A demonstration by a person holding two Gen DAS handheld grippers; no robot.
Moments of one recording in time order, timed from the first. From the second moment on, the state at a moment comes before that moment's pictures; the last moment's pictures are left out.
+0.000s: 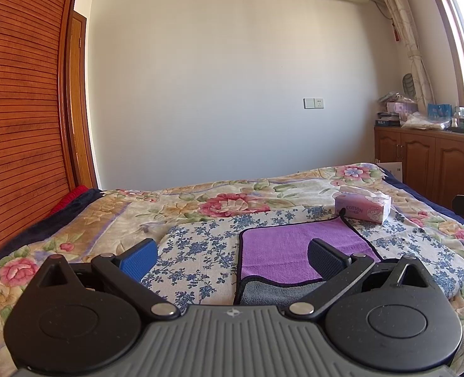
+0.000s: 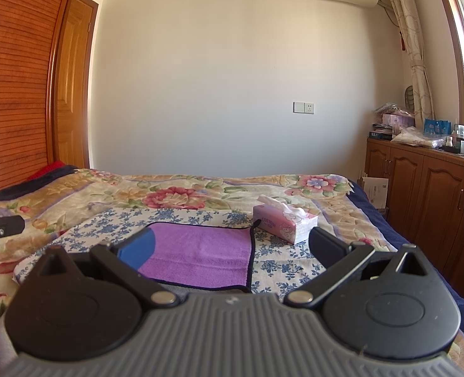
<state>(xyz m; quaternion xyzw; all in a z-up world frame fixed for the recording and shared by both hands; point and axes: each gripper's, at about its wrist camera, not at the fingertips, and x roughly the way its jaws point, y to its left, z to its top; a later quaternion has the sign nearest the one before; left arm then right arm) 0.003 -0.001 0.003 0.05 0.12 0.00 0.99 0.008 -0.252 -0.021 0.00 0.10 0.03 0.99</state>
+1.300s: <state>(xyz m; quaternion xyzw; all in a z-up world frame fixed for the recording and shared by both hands) 0.038 -0.004 -0.022 0.06 0.18 -0.02 0.98 0.044 -0.244 -0.038 -0.01 0.13 0.05 0.99</state>
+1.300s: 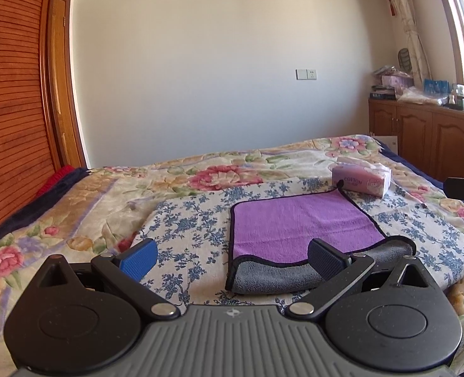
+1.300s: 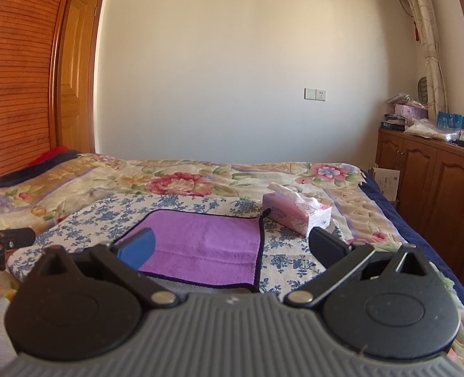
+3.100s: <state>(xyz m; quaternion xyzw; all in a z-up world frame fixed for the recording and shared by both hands) 0.150 -0.002 -0.073 0.05 0.28 -0.08 0.96 0.133 -0.226 -0.077 -0.07 0.24 0.11 0.96</state>
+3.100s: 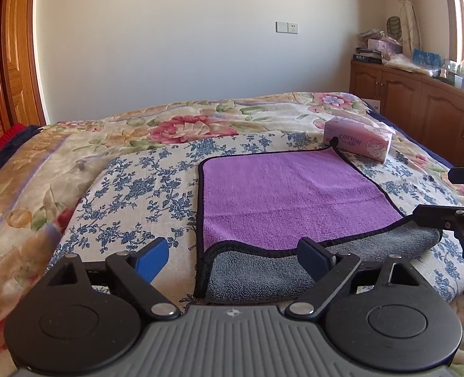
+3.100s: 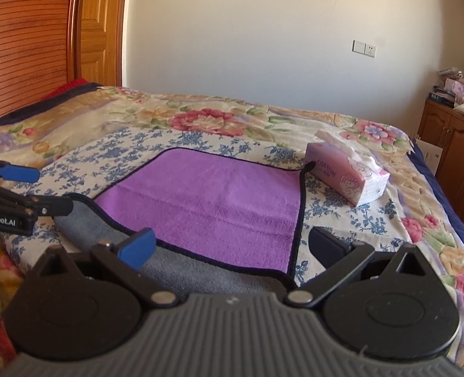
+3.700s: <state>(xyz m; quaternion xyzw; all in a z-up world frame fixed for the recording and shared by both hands) 0.184 0.018 -0.092 -0.01 0.32 -0.11 0.94 0.154 -0.234 -0.090 -0.06 0.27 0.11 0.95</state>
